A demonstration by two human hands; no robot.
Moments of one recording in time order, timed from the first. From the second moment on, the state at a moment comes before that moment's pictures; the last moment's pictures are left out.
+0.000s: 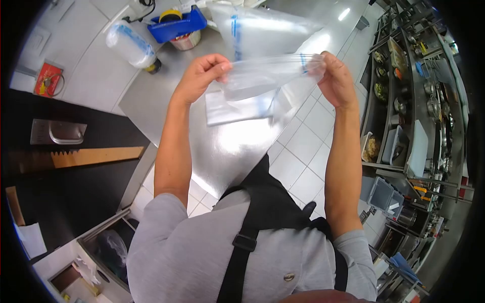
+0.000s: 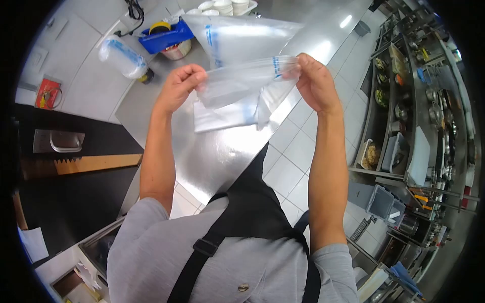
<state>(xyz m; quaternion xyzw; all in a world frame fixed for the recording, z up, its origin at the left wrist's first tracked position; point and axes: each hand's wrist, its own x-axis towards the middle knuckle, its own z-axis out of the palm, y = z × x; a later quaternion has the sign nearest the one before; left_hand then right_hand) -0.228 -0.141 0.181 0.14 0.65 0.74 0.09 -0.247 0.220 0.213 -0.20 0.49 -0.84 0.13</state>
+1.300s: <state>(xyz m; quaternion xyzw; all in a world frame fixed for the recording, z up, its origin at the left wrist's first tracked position) -0.308 -0.104 0.149 0.07 0.90 0.42 0.02 -0.312 0.172 0.102 -0.02 0.74 -0.67 -0.03</state>
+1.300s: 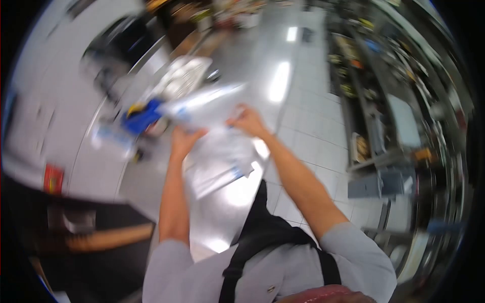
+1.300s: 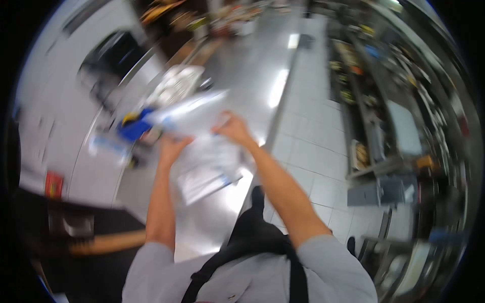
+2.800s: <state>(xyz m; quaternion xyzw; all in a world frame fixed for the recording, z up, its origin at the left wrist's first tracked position) -0.110 0.080 0.068 0.15 0.57 0.63 0.50 0.124 0.333 0.019 0.23 0.46 -0.85 -0.09</state>
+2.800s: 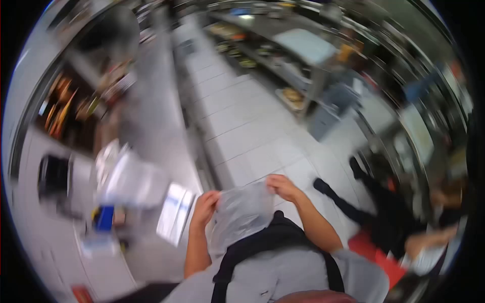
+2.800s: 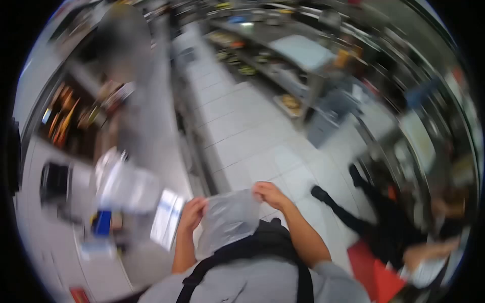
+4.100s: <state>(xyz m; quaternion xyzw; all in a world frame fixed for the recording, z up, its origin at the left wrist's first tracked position) -0.018 0.339 0.024 0.56 0.53 0.28 0.57 0.339 0.309 -0.030 0.59 0.39 -0.64 -0.29</state>
